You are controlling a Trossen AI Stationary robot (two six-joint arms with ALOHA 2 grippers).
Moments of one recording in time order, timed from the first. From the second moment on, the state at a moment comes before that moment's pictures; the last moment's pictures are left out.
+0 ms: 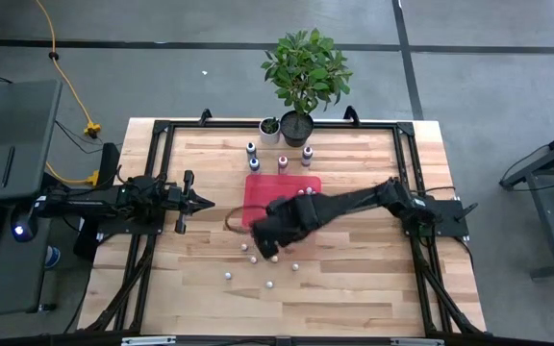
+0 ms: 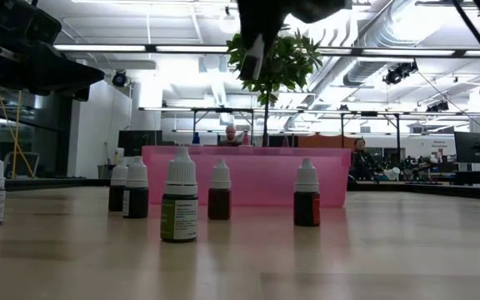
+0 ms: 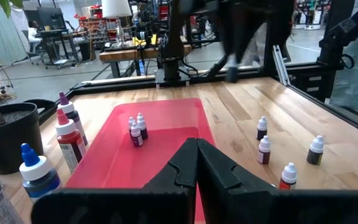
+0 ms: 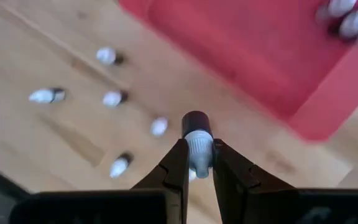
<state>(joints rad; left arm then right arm) 0.01 0.08 0.03 0.00 0.07 0.10 0.24 2.23 2.36 -1.50 0.11 1.22</state>
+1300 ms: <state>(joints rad) 0.01 0.08 0.03 0.00 0.07 0.10 -0.01 2.24 2.28 -1.57 0.09 0.83</state>
